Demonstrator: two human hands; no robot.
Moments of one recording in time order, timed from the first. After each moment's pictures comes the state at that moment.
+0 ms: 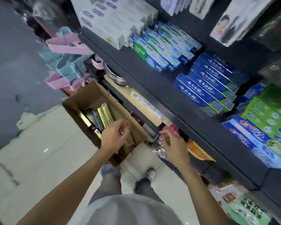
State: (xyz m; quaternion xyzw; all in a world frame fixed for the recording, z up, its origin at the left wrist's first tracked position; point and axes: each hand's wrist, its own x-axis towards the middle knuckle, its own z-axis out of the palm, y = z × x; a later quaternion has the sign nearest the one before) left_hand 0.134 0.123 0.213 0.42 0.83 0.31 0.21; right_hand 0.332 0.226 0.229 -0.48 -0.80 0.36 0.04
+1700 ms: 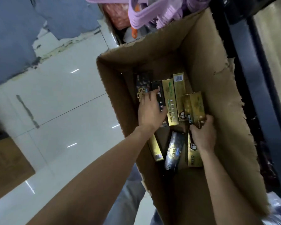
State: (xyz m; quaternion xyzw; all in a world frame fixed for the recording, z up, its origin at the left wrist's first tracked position) left_hand -0.128 0.139 -0.183 0.16 0.91 0.22 0.32; right_hand 0.008 0.247 -0.192 -0.61 -0.67 0.40 -0.14
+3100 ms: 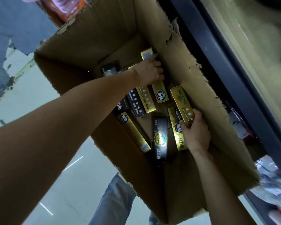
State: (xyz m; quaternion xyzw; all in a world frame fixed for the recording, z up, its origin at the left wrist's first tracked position) left_hand -0.167 0.252 -0.228 0.78 0.54 -0.26 0.17; right_hand 0.086 0.240 -0.183 -0.60 -0.69 0.37 -0.18
